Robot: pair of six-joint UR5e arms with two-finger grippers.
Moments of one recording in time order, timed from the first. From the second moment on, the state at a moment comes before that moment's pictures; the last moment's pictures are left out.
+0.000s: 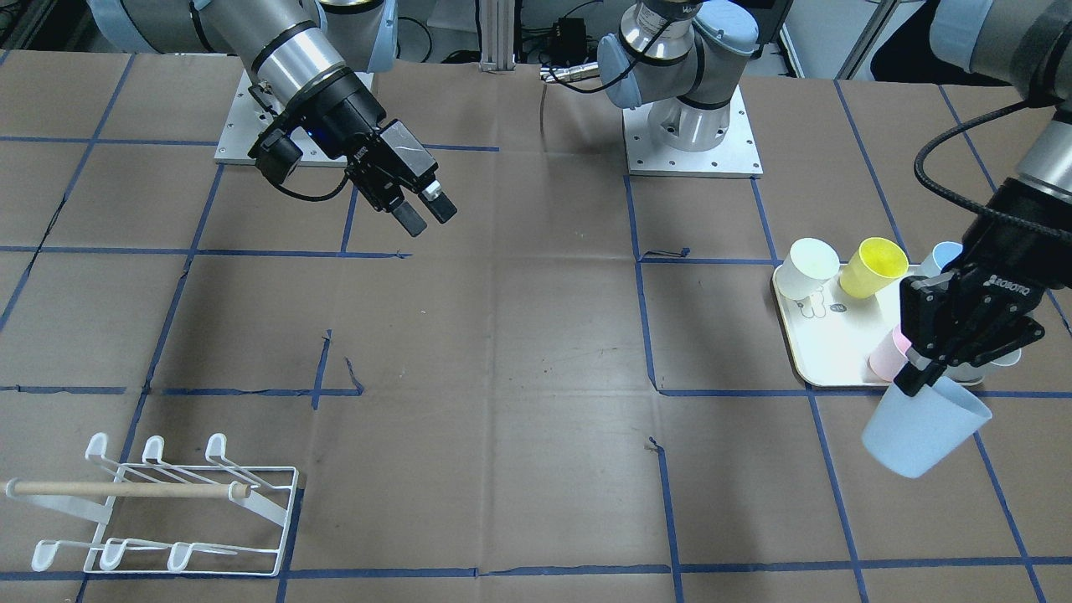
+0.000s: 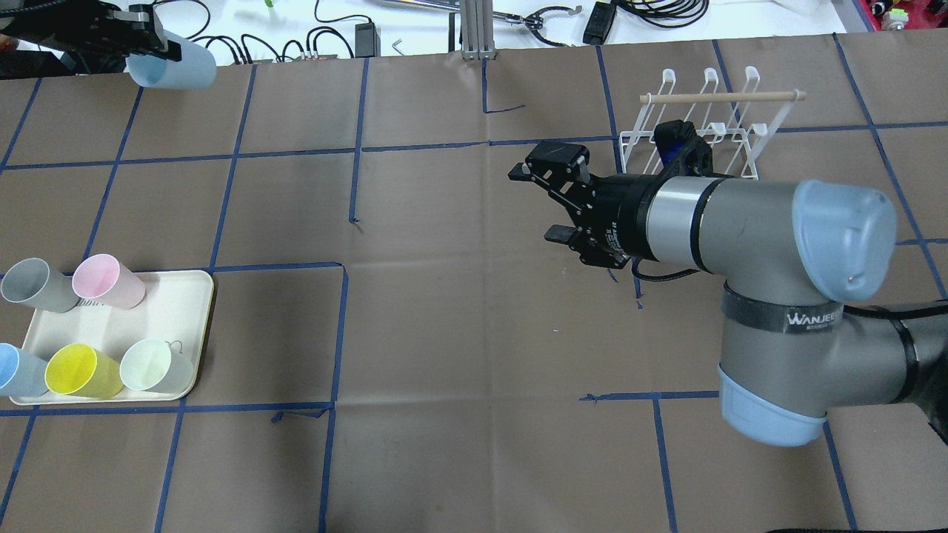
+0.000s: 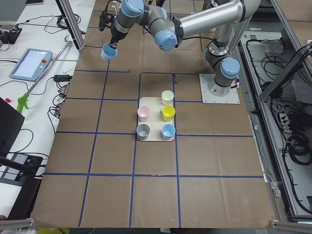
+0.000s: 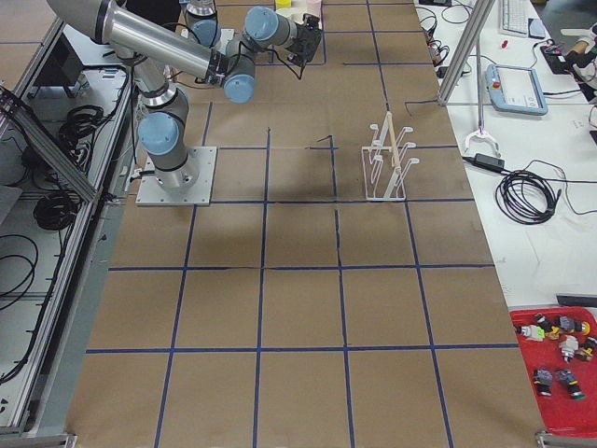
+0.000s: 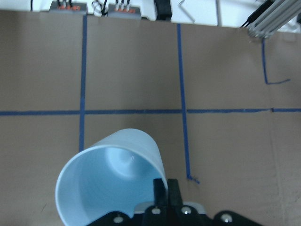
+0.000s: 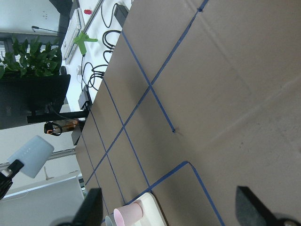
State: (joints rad) left arm -1.21 -1.71 -1.60 -0.93 1.05 0.34; right arm 1.60 -1.71 2.28 -2.90 -0.89 1.03
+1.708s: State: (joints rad) left arm -1.44 -1.92 -2.06 0.29 0.51 0.40; right arm 1.63 -1.44 2.21 -3.24 -0.91 1.20
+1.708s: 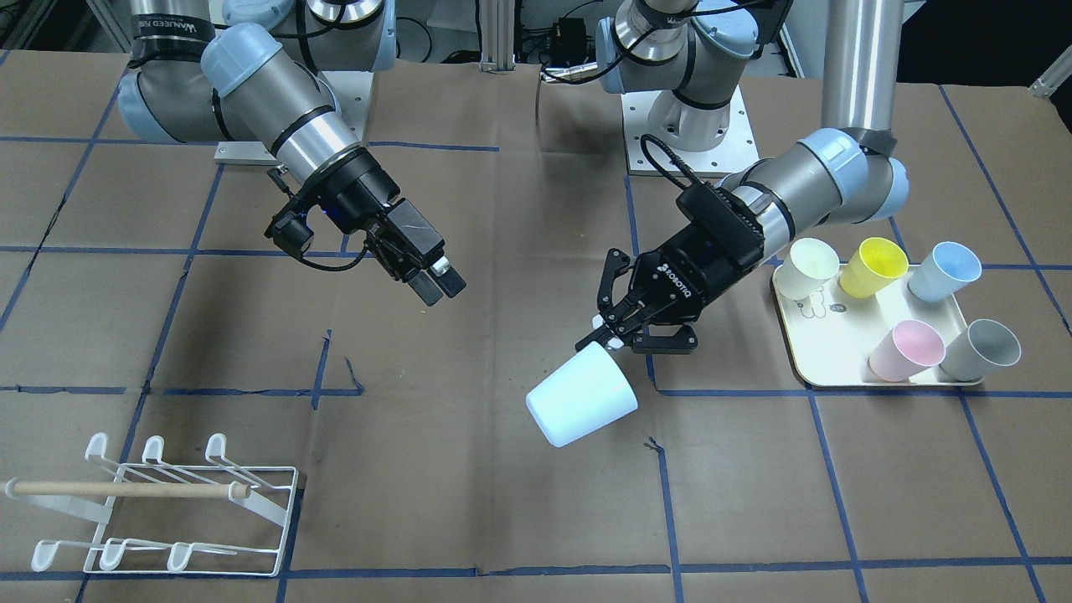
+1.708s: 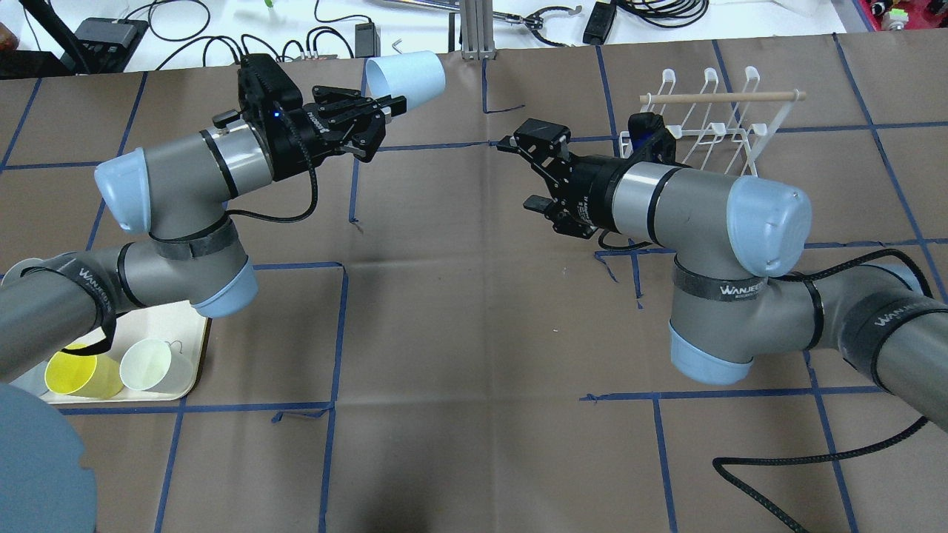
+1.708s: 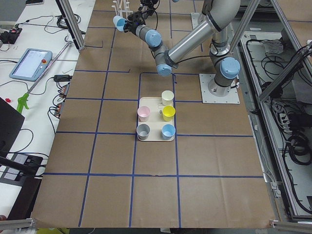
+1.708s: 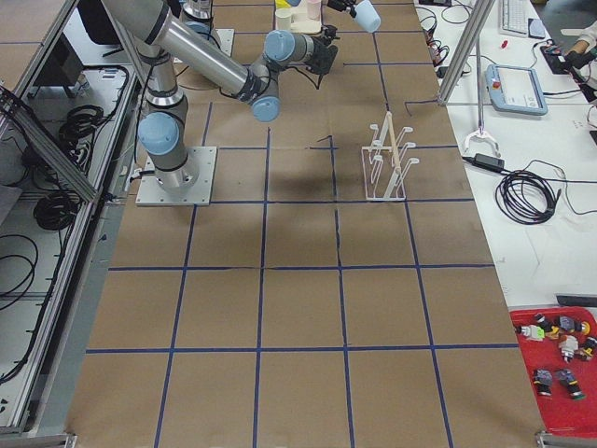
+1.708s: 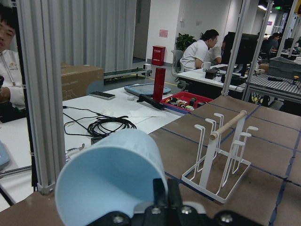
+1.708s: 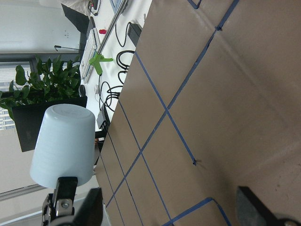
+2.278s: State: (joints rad) left arm -1.48 -1.92 -2.10 0.35 0.51 0.40; right arm 1.63 -1.39 2.17 -3.32 -0.91 1.33
